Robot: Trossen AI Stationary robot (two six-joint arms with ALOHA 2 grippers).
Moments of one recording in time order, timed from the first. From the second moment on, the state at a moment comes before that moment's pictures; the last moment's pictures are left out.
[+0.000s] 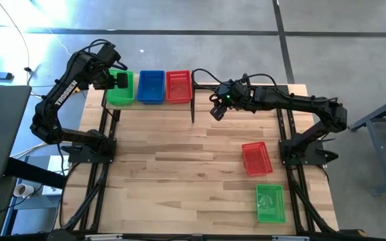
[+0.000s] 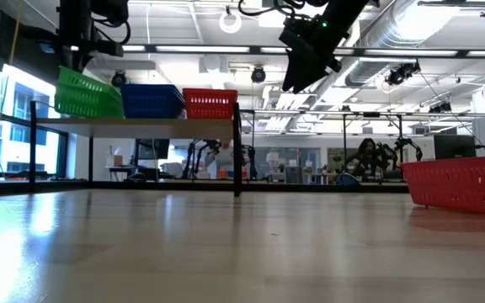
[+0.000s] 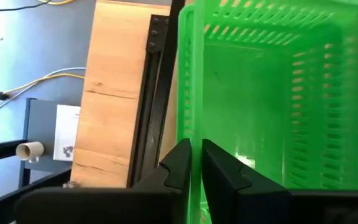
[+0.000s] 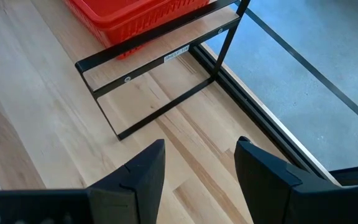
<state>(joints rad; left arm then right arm) 1.16 1.26 1.42 -1.52 -0.30 -0.63 -0.29 1.49 1.29 -0.61 0.34 0.18</state>
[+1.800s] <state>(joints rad) 1.08 1.24 1.28 -1.55 -0.57 -0.79 -0.29 1.49 1.29 -0.61 0.34 0.18</state>
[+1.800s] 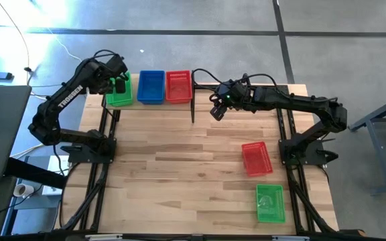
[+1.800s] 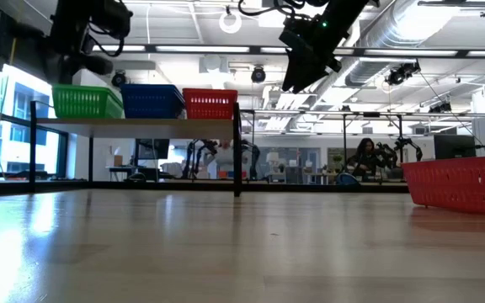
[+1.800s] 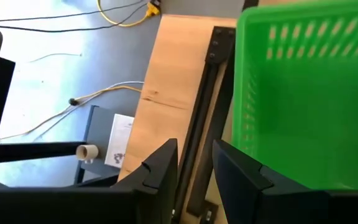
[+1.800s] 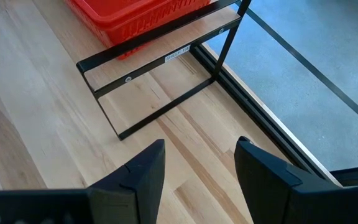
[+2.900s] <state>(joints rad) 1.06 1.29 1.28 -1.47 -0.59 -0.74 -0.29 1.49 1.29 -0.60 0.33 0.18</state>
